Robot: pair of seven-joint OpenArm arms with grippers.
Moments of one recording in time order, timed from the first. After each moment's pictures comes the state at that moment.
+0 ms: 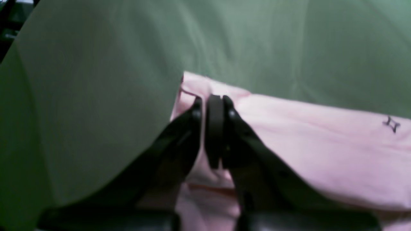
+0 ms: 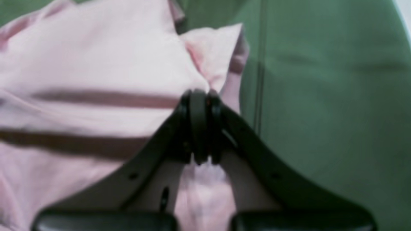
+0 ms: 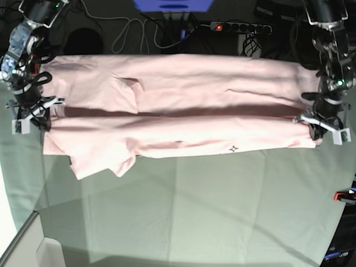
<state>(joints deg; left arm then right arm) 10.2 -17.1 -20.8 79.6 -22.7 -12.6 19.2 -7.6 6.6 39.8 77.2 -1.3 39.9 -15.3</state>
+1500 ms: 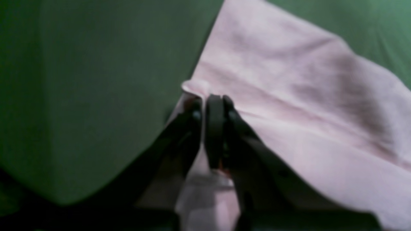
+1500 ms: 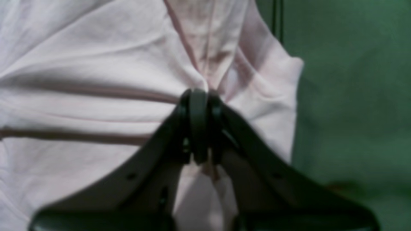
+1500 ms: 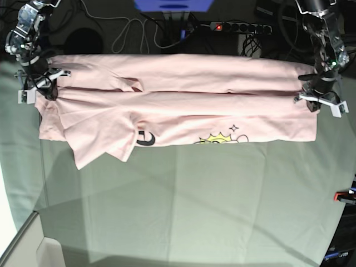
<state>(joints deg) 11.9 -11.9 -28.5 71.5 -22.7 -13.0 19.3 -14.4 5.5 42.2 71.9 -1.1 39.9 -12.1</state>
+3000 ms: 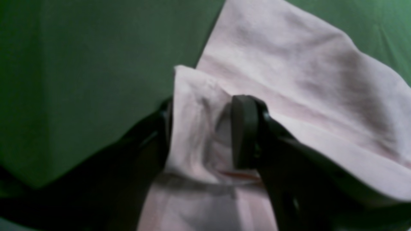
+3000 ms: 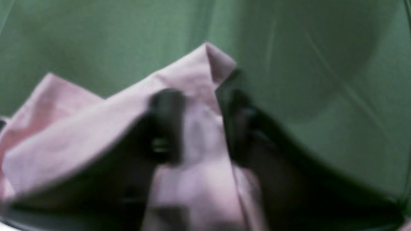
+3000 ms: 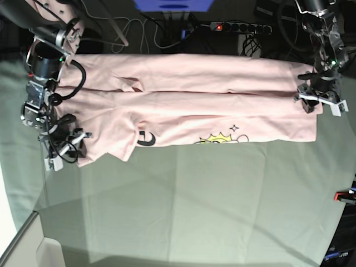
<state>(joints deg) 12.0 -11.7 -28.6 71.2 -22.7 -12.8 19.1 12.9 7.9 32.4 51.1 -9.8 39.2 -14.1</state>
